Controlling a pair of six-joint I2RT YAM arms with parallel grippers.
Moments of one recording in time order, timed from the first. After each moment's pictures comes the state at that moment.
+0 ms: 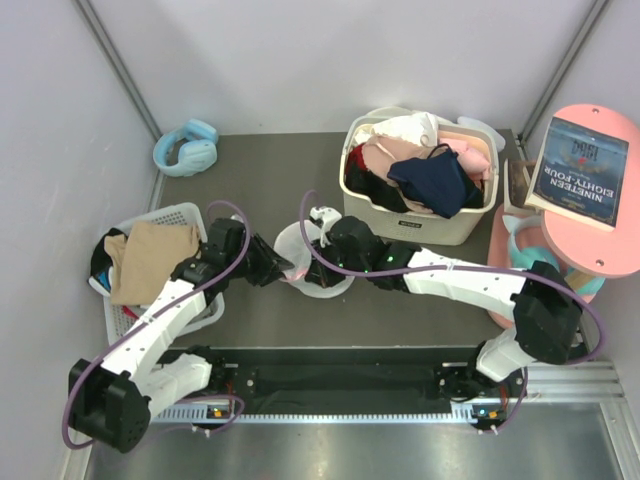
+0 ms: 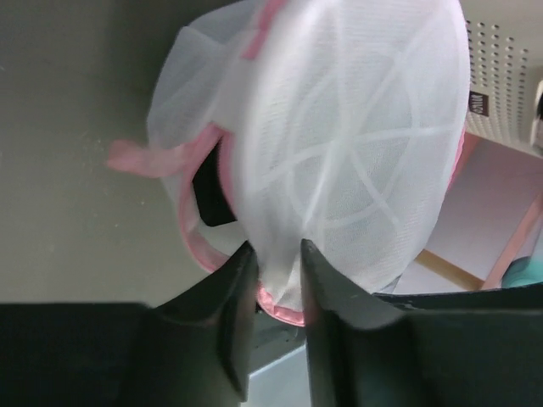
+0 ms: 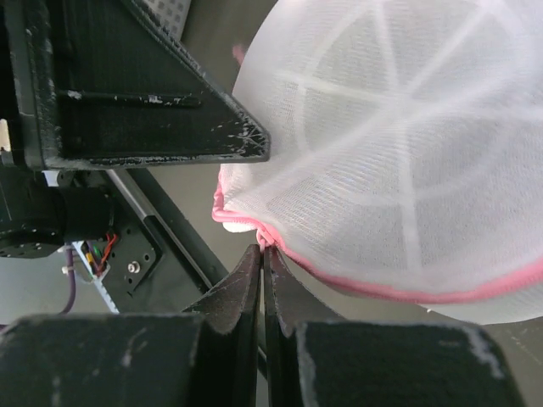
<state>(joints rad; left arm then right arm) -0.37 1.00 0.71 -0.48 0.27 -1.08 1.01 1.51 1.07 -0.16 -0.12 0.51</state>
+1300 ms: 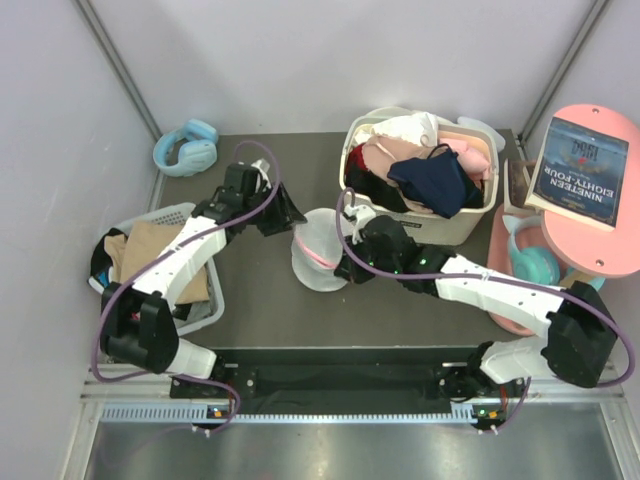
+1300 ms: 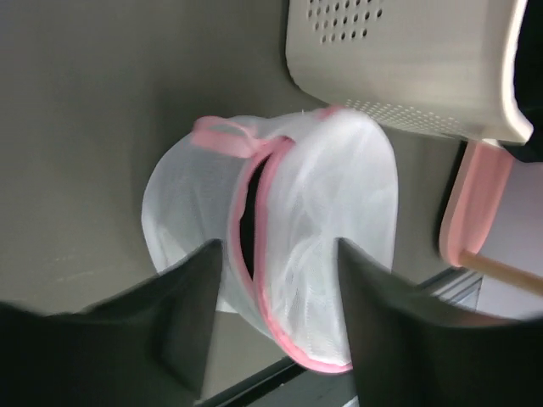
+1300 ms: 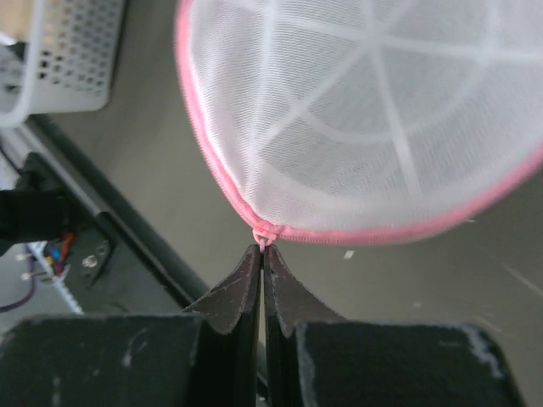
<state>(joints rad) -0.33 1.43 1.11 -0.43 0.32 -0.69 0.88 1.32 0.91 -0.21 -0.09 0.46</state>
